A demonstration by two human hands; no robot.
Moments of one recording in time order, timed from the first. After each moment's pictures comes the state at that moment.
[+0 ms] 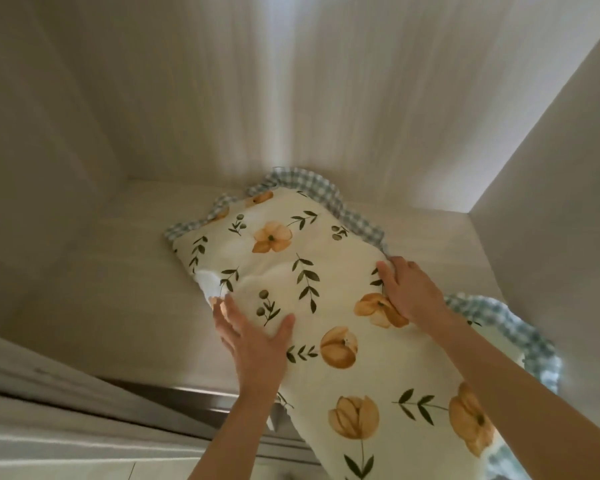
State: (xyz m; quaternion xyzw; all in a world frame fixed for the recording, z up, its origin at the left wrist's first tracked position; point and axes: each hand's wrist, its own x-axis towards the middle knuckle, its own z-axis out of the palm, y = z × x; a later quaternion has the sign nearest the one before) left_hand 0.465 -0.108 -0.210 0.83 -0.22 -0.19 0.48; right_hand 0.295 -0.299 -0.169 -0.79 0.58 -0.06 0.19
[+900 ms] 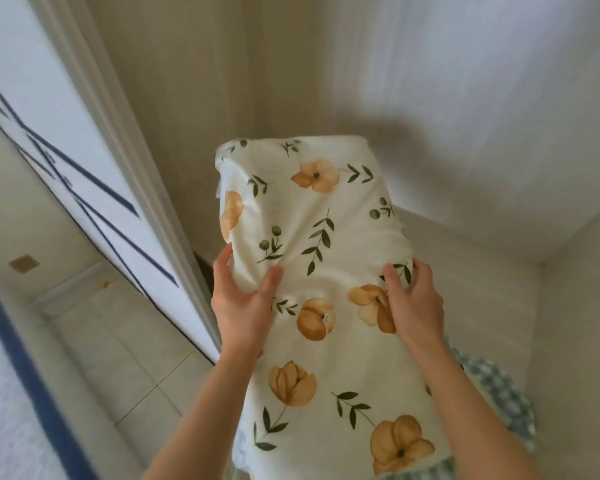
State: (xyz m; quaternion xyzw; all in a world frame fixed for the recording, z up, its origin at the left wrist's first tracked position) left_hand 0.309 -0.028 -0.112 0.74 -0.03 0.02 0.67; right_hand 0.212 -0.228 -0.131 -0.77 0.42 -0.23 0.41
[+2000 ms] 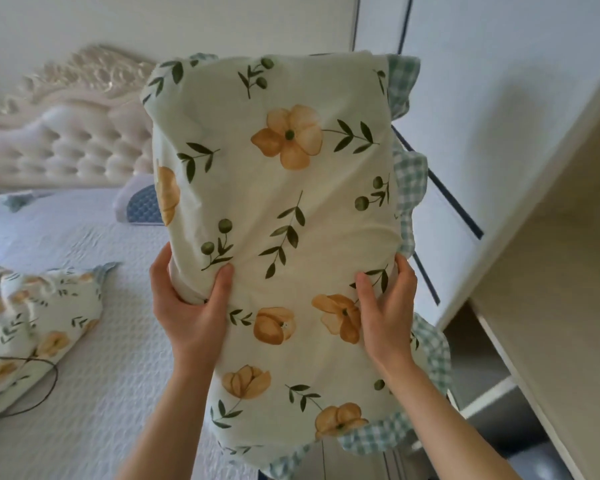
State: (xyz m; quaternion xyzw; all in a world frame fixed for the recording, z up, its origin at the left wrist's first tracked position) left_hand 0.234 0.367 -0.080 0.66 0.20 0.50 0.52; right_hand 0.323 0.163 -0.109 -0.77 -0.10 -0.16 0.61
